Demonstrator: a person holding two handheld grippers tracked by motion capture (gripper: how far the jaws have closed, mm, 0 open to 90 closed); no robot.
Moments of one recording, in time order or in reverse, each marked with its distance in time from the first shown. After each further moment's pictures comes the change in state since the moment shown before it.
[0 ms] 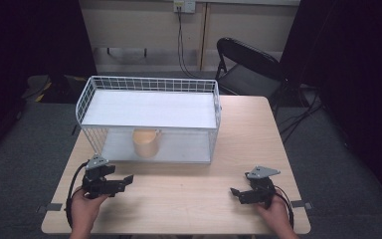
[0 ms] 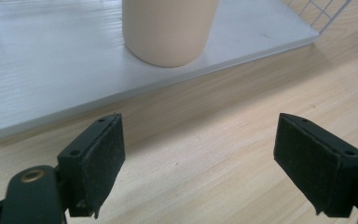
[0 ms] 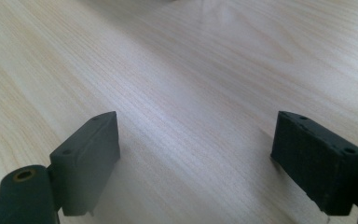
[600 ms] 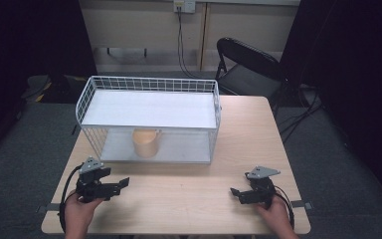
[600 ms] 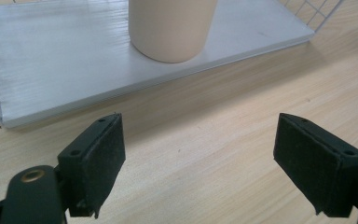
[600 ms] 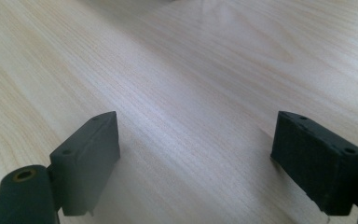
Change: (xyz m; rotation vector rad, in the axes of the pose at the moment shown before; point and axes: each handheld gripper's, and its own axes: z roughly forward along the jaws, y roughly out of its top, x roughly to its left) left arm -0.001 -0.004 -0.016 -0.011 0.003 -0.004; right arm 0.000 0.000 0.000 0.000 -0.001 0.000
